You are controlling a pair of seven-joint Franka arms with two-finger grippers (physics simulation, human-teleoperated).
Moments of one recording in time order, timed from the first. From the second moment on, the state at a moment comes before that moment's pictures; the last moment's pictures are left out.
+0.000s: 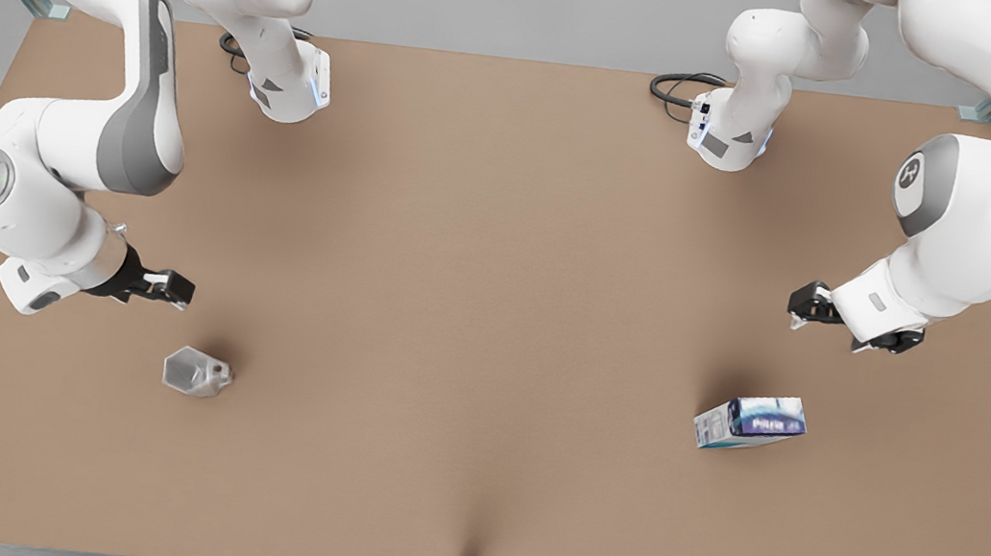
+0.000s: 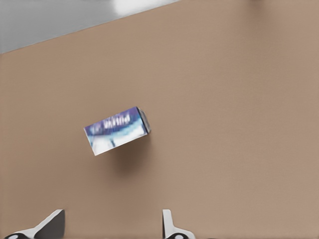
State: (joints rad) left arm -0.07 0.17 -0.04 -1.48 0.00 1.66 0.18; right arm 0.00 0.29 0.08 -1.44 0.01 1.72 0.09
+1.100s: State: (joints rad) left arm -0.07 0.18 -0.03 -1.52 0.03 1.66 0.18; right arm 0.10 0.72 -0.15 -1.35 0.31 1.98 0.45
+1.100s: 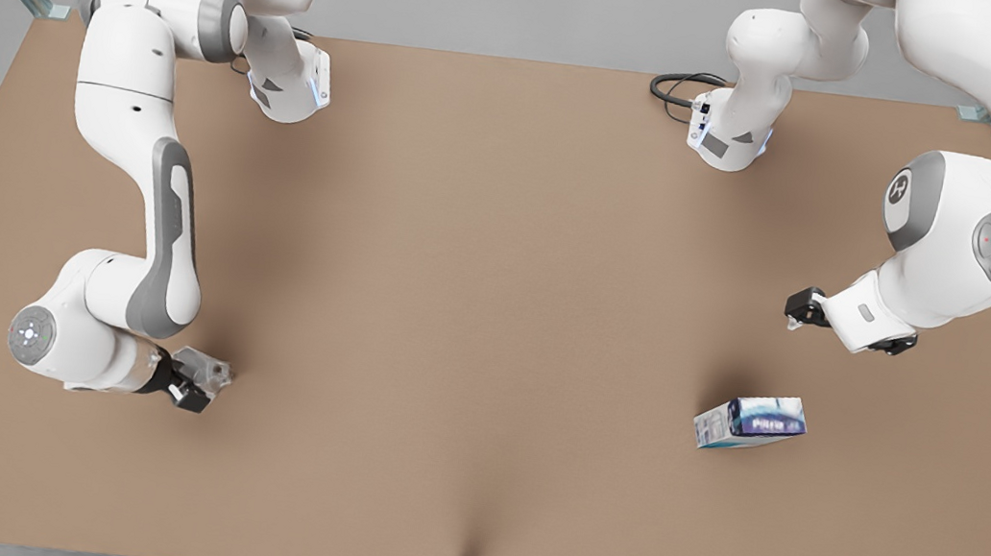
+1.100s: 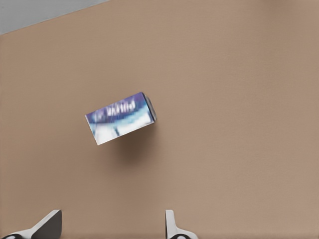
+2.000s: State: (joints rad) left arm -0.07 0.20 -0.02 -1.52 0.03 1.66 0.18; right arm 0.15 0.79 -0.16 -1.44 0.19 2.11 0.38
